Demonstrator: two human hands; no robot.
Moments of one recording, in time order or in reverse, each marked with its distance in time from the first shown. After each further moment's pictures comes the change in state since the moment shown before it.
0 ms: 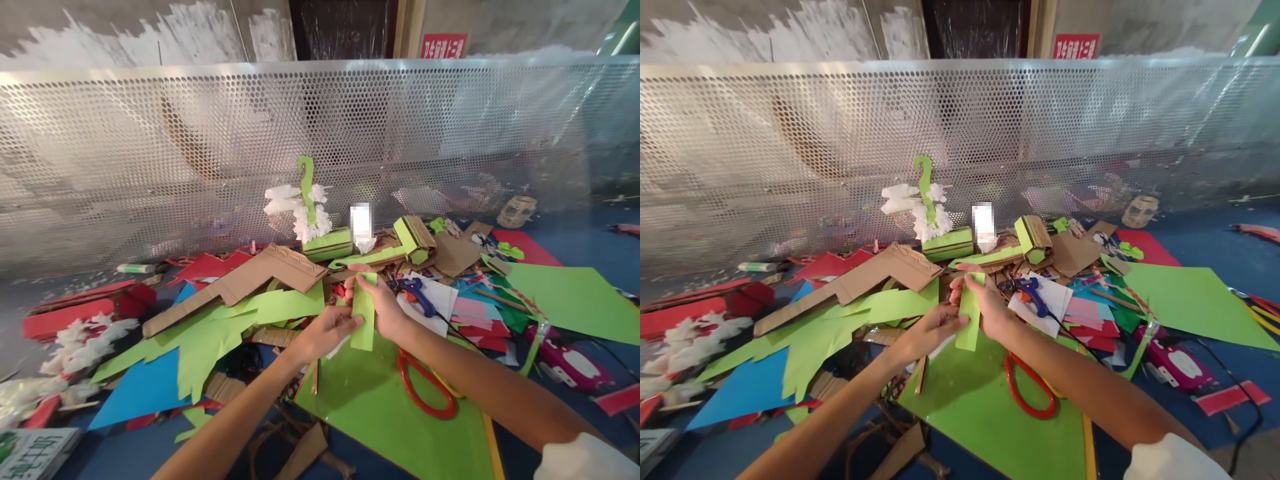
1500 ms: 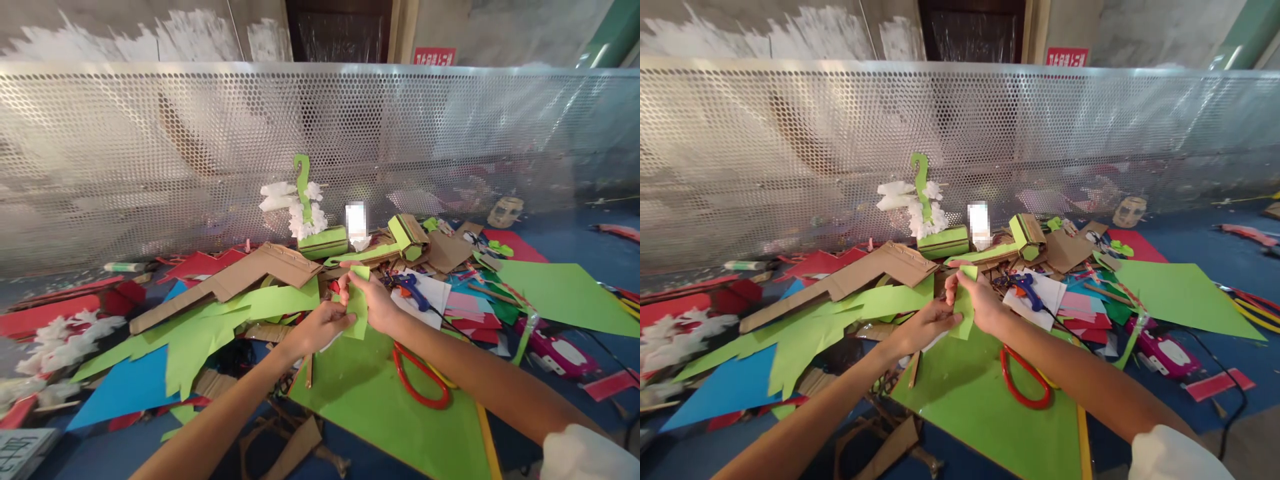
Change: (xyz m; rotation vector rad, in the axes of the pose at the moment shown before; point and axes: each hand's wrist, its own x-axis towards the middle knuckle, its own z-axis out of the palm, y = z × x) left_hand 0.005 -0.017 -0.006 0.248 0.015 0.099; right_hand -0.004 0.007 0.001 -0.059 -0.086 -0.066
